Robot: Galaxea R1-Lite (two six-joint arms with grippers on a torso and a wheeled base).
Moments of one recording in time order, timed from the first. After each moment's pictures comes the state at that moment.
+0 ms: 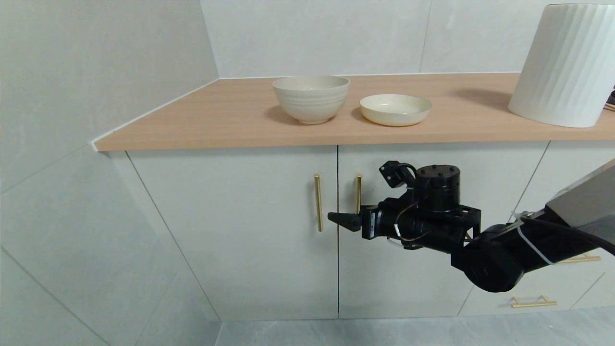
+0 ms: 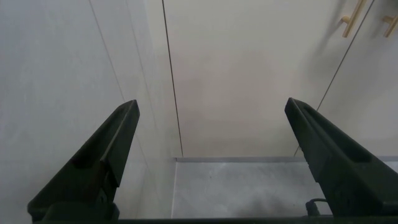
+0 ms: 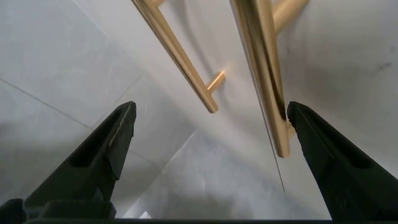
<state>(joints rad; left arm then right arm) 0.00 0.00 0.00 0.00 0.01 0.00 0.59 2.06 -0.99 -0.86 0.28 0.28</state>
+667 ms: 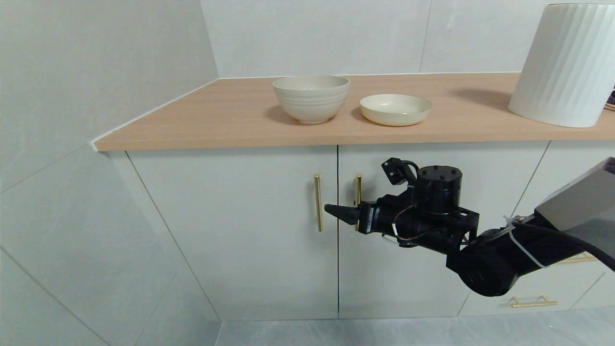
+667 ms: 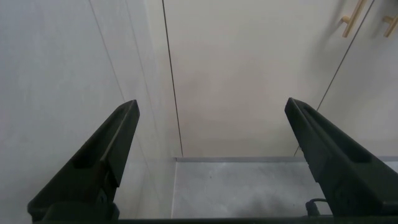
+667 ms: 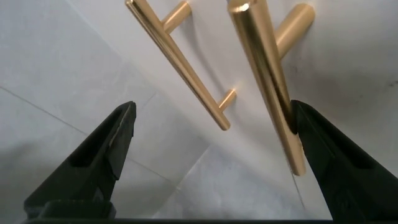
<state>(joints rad) 0.00 0.00 0.00 0.00 0.01 0.00 0.60 2.08 -0.98 -0.98 0.28 0.39</state>
